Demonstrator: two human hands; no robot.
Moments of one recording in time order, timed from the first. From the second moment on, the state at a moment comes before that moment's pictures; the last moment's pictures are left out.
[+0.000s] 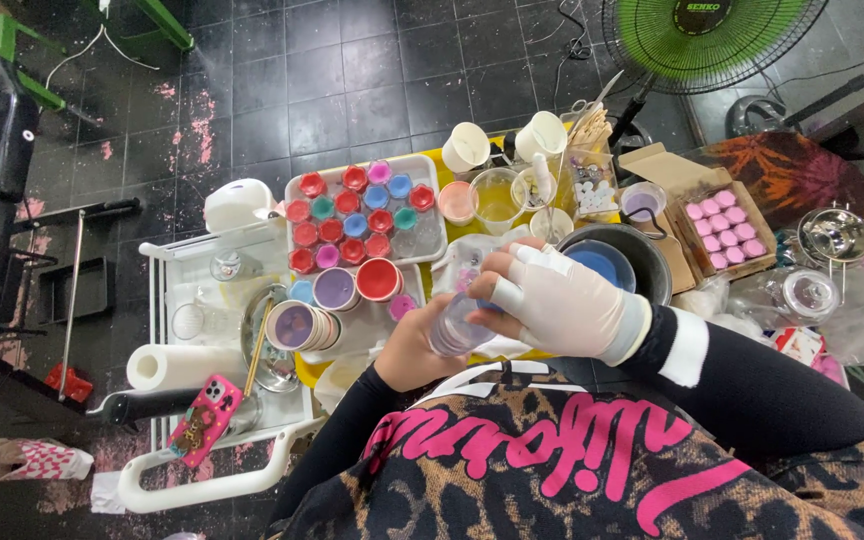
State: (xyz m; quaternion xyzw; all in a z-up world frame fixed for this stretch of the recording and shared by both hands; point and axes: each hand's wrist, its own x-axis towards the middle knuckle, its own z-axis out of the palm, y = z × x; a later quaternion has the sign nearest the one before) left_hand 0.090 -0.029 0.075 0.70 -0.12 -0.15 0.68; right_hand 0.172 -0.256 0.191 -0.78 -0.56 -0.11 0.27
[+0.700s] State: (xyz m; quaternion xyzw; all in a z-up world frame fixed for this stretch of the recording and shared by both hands) left_hand 0.157 -0.027 0.008 0.90 0.02 0.06 0.44; right_hand 0.139 -0.363 0.098 -0.72 -0.19 -0.01 0.67
